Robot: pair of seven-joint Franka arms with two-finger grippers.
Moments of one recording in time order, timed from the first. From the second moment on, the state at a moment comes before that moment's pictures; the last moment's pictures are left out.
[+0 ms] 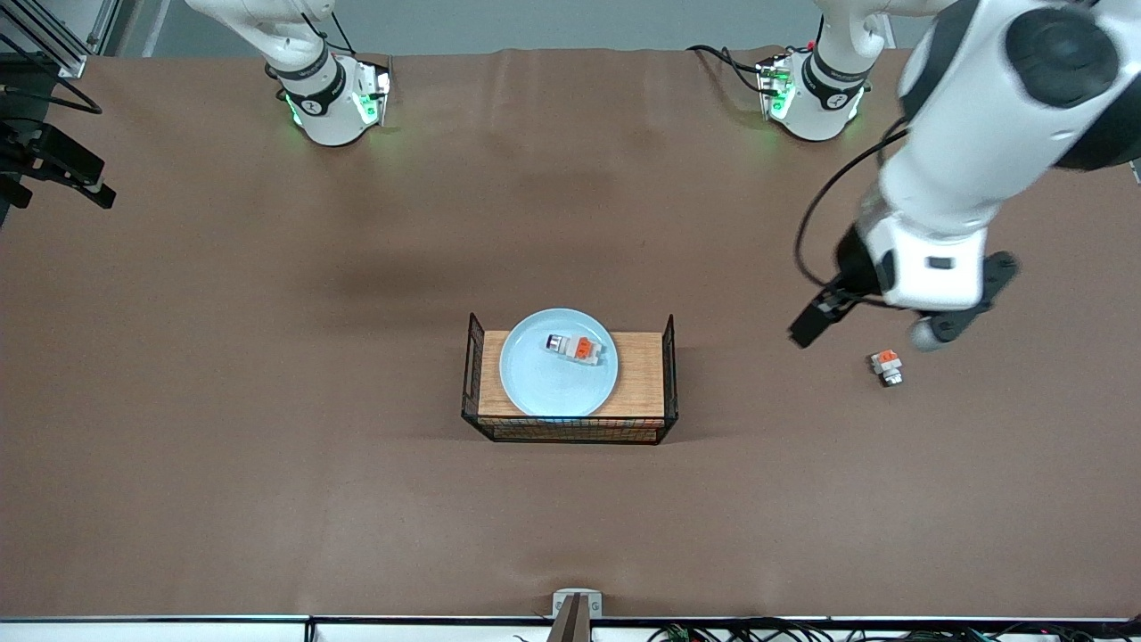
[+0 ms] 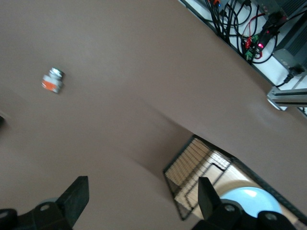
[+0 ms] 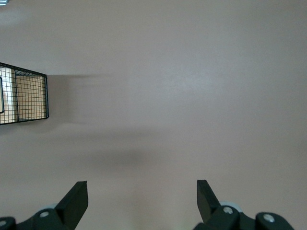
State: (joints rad) left arm -0.09 0.23 -0.29 -1.36 0.09 1.71 -0.99; right arm -0.10 -0.08 0.06 -1.52 0.03 1.49 -0.01
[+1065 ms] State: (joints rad) left arm 0.16 0.04 -0.25 -1.44 0.09 1.46 -0.22; right arm -0.12 -0.07 0.06 -1.52 0.02 1.49 -0.02
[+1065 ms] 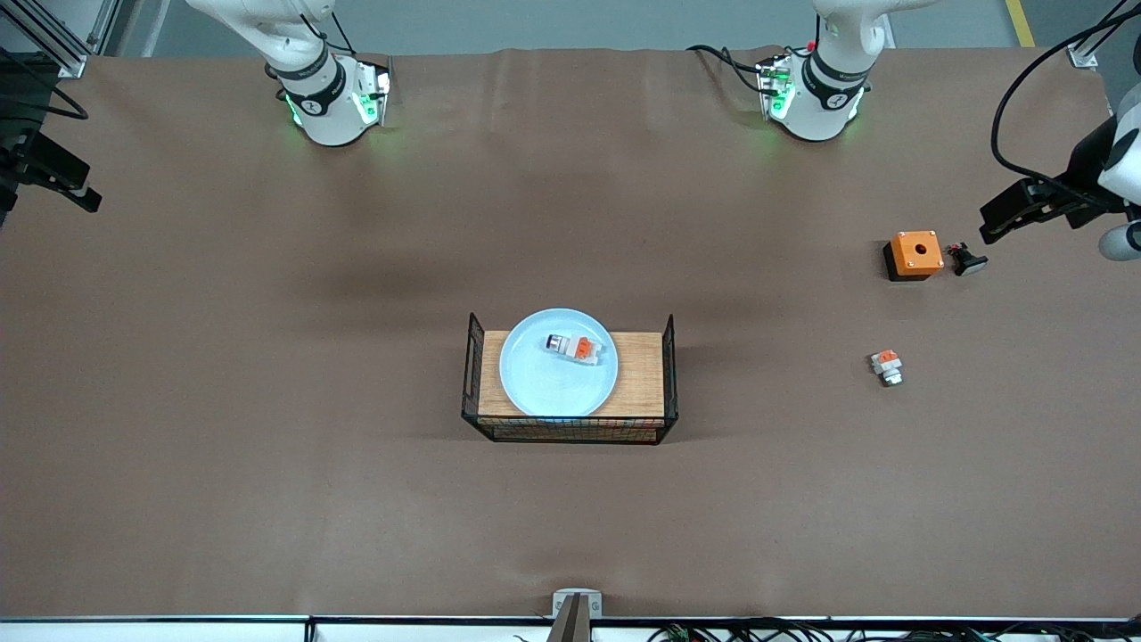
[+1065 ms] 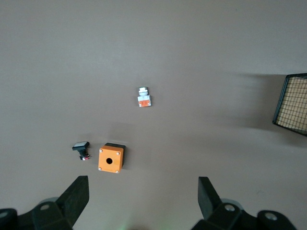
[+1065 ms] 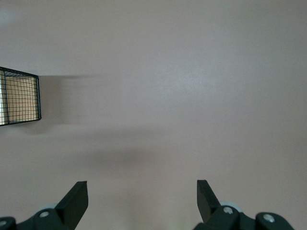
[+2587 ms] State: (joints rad) left arm -0.02 -0.08 -0.11 -1.61 0.03 1.51 -0.16; right arm -0.12 0.01 0.07 -1.45 0.02 1.51 -0.02
